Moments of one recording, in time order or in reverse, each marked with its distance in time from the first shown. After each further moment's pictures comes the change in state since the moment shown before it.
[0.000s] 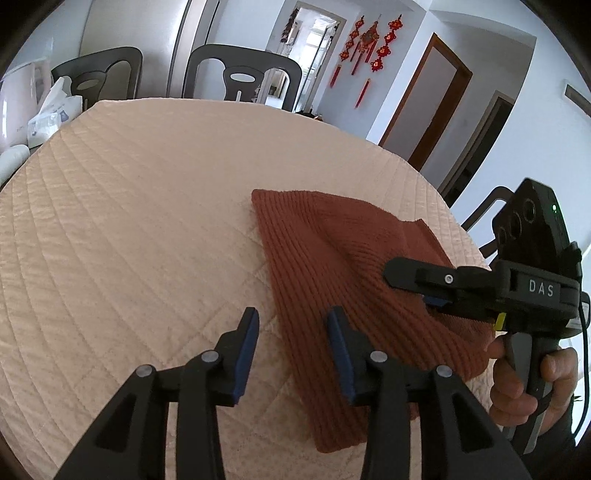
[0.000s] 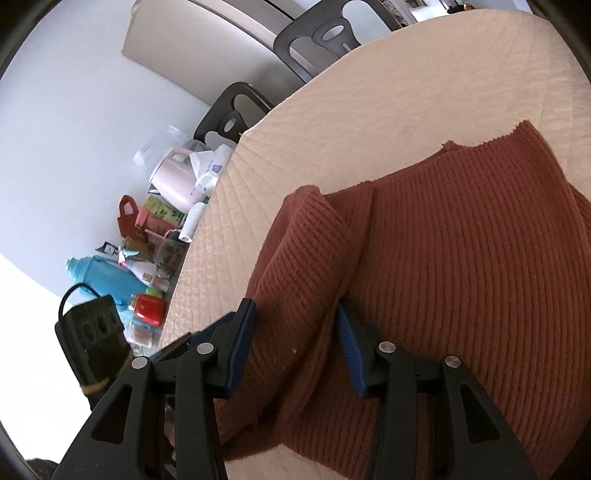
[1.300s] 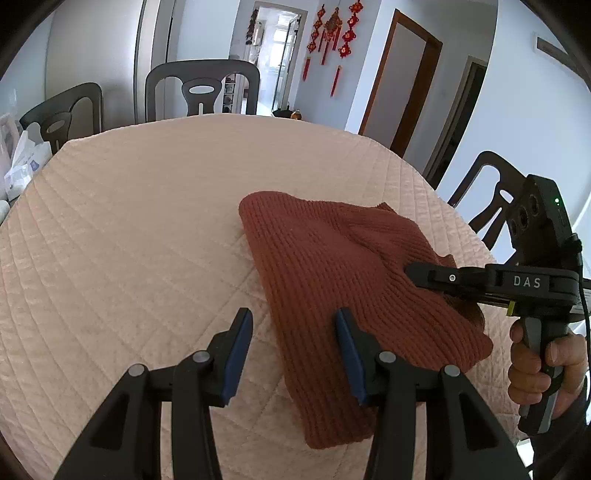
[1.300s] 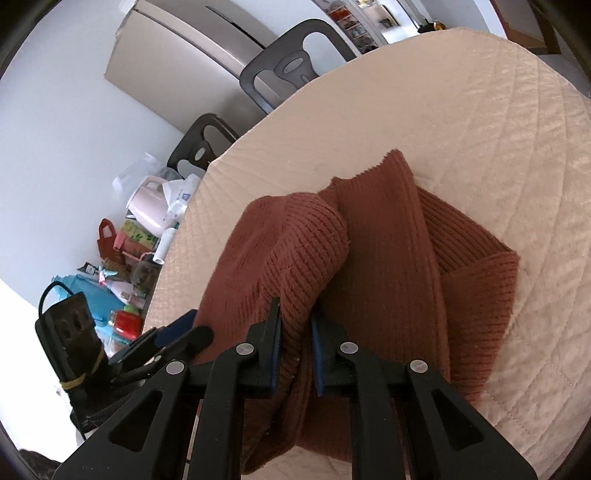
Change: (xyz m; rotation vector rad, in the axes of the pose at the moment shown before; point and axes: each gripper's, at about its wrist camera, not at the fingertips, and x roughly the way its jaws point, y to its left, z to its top) left arm 0.011 -0.058 0.012 0.153 0.013 0.021; right arm -0.065 -0.046 -0.008 0.036 -0.101 -0.104
